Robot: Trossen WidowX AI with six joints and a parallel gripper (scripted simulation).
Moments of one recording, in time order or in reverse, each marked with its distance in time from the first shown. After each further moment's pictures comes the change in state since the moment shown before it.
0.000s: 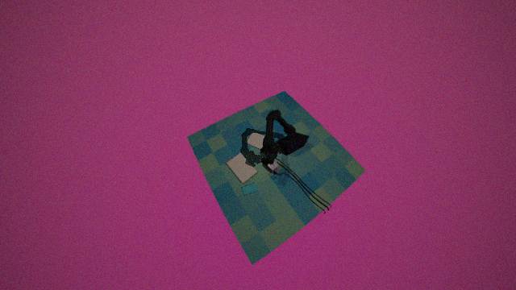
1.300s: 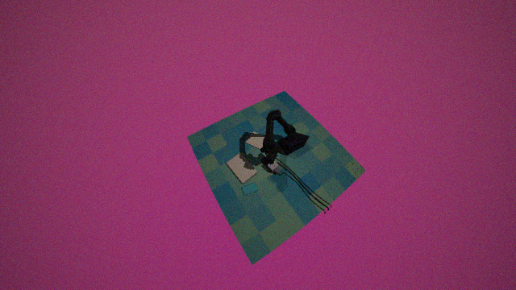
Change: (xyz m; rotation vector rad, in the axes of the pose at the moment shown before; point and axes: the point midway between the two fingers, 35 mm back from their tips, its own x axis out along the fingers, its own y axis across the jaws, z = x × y) arm -0.004 0.000 0.002 -0.023 -0.017 0.001
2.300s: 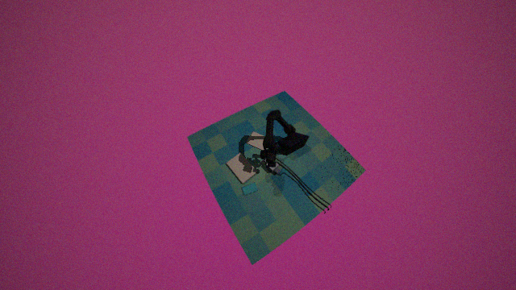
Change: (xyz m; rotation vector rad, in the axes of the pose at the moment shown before) arm 0.000 0.000 0.000 -0.735 0.000 0.000
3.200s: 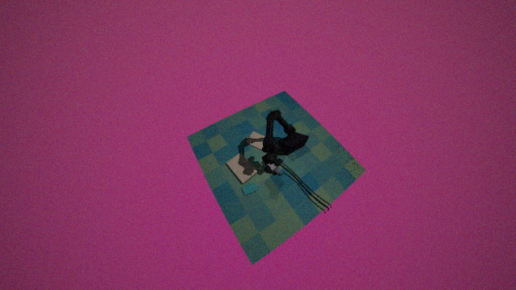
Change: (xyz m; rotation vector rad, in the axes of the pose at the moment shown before) arm 0.000 0.000 0.000 -0.707 0.000 0.000
